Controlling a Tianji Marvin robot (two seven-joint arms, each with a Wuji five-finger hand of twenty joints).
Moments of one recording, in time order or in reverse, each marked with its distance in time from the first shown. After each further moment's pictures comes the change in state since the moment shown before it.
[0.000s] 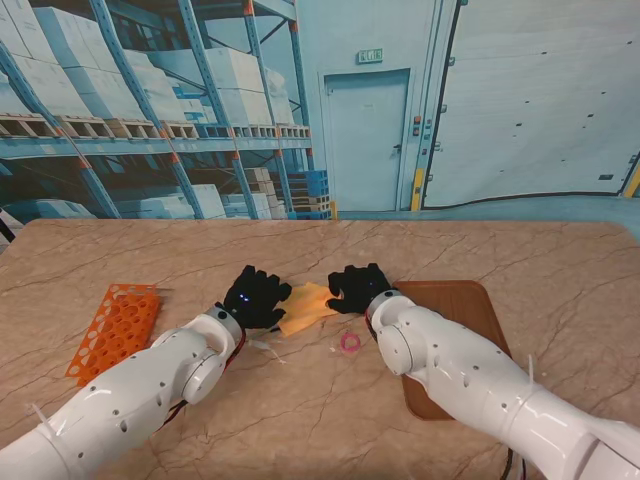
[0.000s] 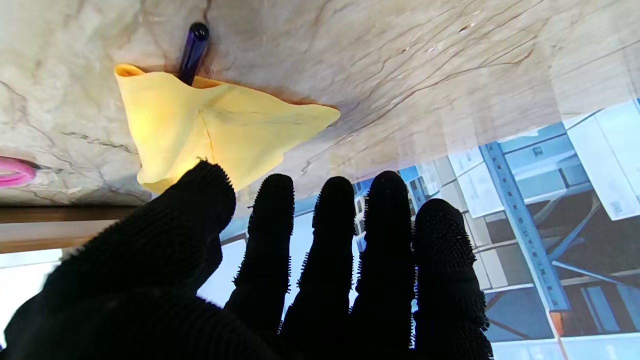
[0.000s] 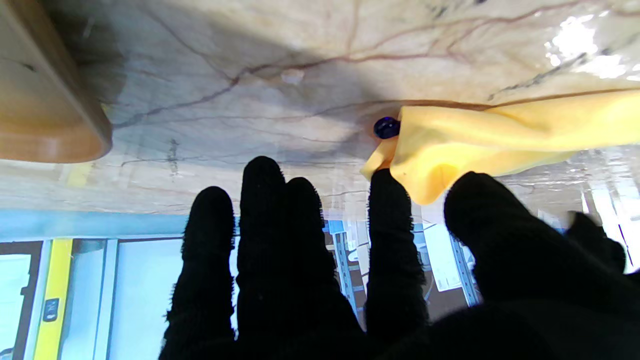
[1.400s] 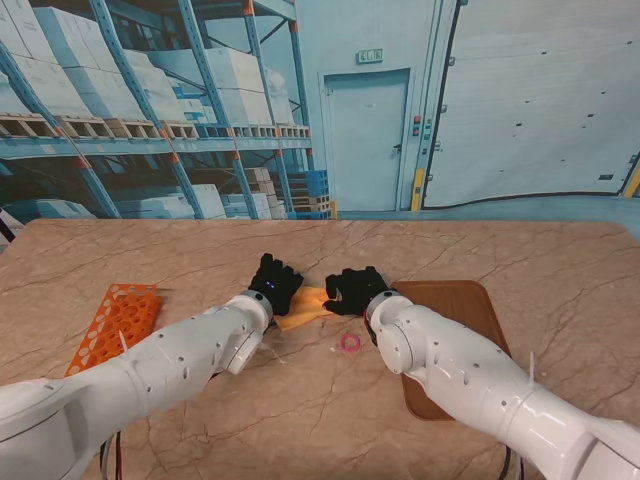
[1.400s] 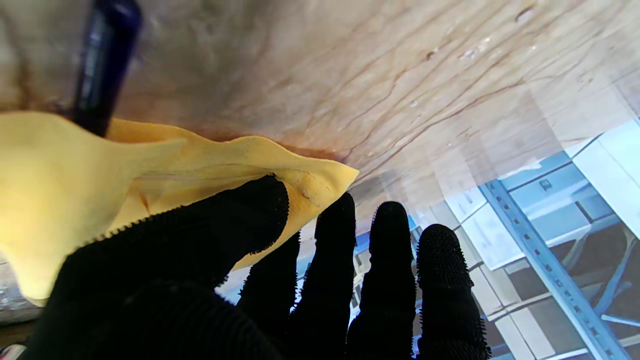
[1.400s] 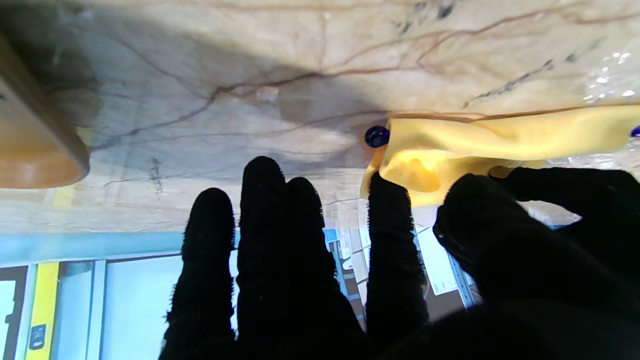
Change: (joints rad) left arm -0.329 -0.213 0.443 0.424 -0.257 0.165 -0.013; right arm 0.002 -0.005 0.004 0.006 0.040 -0.029 0.023; left_hand 0.070 -0.120 0.330 0.091 -0.093 0.068 0.457 0.272 -0.047 0.019 0.013 0.048 -0.182 0.012 -0.172 -0.140 -0.279 0.002 -0.163 -0.060; right_hand 0.000 0.011 -0.002 0.021 0.000 0.000 -0.012 0.002 0.000 -0.002 -0.013 -0.011 0.000 -0.001 -0.011 0.000 -0.012 0.000 -0.020 0.000
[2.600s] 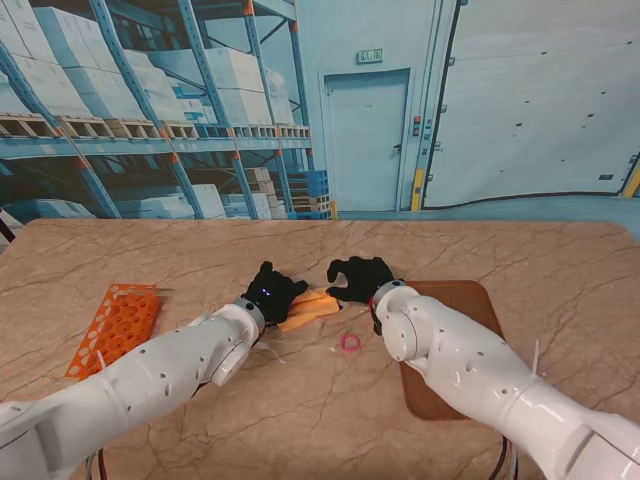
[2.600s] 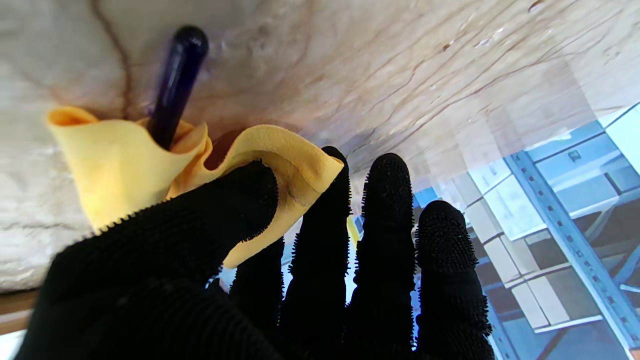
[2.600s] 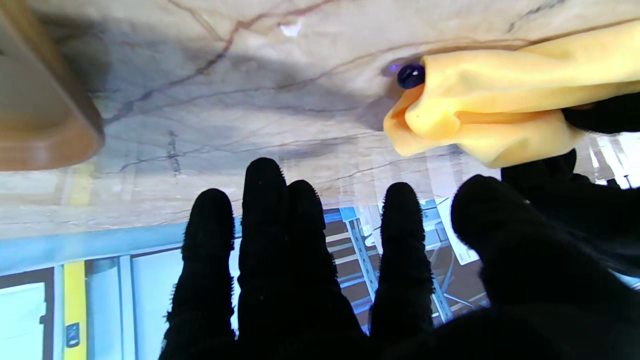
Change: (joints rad) left arm 0.083 0.082 -0.107 -0.112 0.120 -0.087 0.077; right arm 0.018 -0.021 0.049 0.059 0.069 -0.037 -0.034; left_hand -0.004 -0.035 -0.058 -0.025 -0.063 -0.140 0.016 0.141 0.345 -0.087 0.039 0.082 0.343 -0.021 0.184 -0.015 0.241 0.028 0.104 0.060; right_hand -0.041 -0.004 0.002 0.023 -0.105 -0.117 -0.121 0.074 -0.021 -0.015 -0.049 -0.018 -0.013 -0.014 -0.087 -0.026 -0.002 0.000 -0.039 0.009
